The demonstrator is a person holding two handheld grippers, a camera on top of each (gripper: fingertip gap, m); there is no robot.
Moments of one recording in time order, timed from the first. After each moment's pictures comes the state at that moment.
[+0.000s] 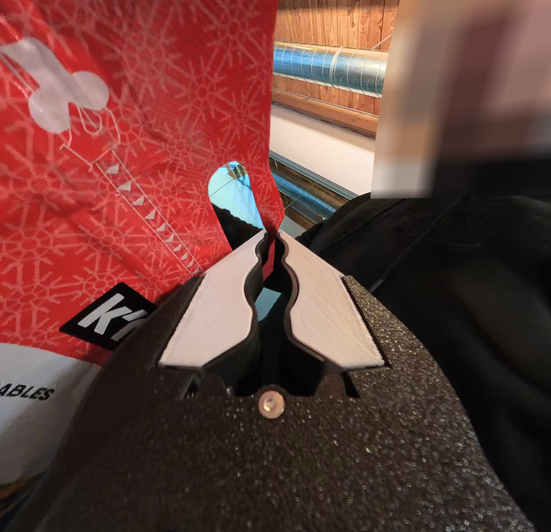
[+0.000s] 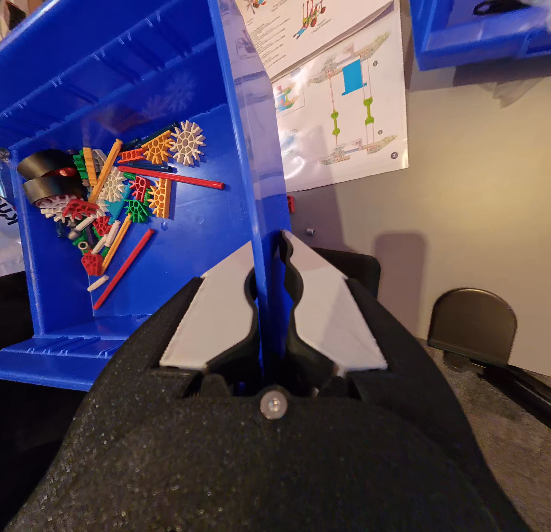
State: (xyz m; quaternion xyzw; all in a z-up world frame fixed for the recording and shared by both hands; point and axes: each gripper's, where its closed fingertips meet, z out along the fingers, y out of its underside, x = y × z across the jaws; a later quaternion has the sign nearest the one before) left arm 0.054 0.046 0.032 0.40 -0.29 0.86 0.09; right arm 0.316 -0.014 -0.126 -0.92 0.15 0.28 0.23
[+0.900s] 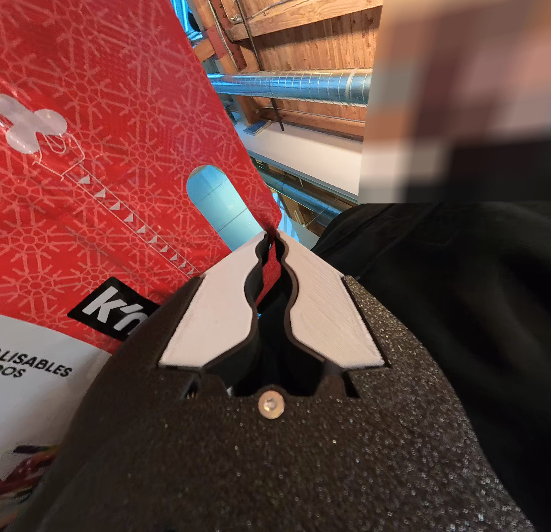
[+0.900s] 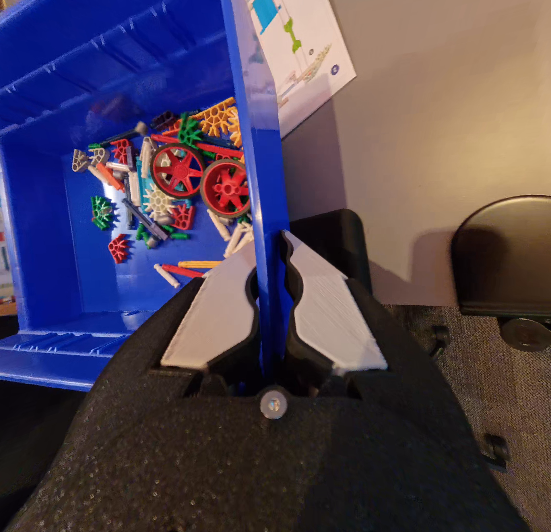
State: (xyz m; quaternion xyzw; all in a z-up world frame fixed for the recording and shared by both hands) left arm 0.012 0.086 0.049 0.43 -0.29 0.86 0.02; right arm 0.317 -0.056 -0.207 -0.88 0.28 0.28 0.25
